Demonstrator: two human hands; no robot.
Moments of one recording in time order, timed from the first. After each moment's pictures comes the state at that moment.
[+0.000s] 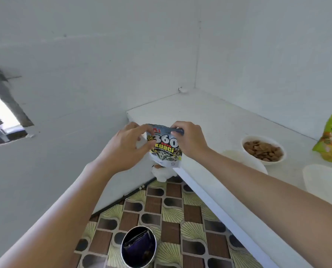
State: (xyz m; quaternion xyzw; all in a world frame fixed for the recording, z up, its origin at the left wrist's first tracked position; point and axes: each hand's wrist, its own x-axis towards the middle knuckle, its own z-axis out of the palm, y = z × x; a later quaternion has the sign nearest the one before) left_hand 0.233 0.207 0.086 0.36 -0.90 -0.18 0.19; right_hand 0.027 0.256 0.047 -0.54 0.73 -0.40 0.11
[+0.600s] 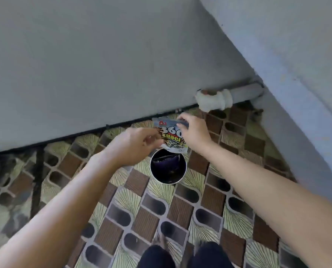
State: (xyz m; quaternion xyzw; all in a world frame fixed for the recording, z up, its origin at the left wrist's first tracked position) left_hand 0.405 0.186 -0.208 0.52 -0.80 -0.31 -0.02; right_hand 0.202 0.182 -0.271 -0.59 0.70 -0.25 0.31
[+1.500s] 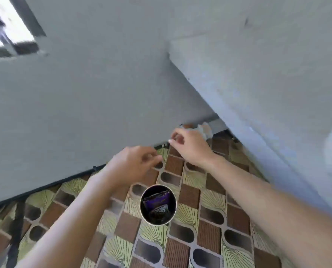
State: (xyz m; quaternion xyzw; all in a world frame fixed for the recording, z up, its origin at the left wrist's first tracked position) left_hand 0.354 0.149 -0.152 0.49 -0.81 -0.32 0.01; right_hand 0.147 0.159 -0.184 -0.62 0.70 -0.24 0.25
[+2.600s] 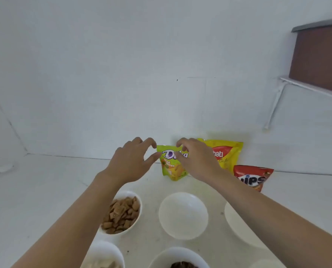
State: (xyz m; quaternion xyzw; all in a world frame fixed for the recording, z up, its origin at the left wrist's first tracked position) left_hand -0.259 0.327 0.119 0.00 -0.98 -0.13 0.13; right_hand -0.323 0.526 0.098 -0.24 0.92 -0.28 -0.13
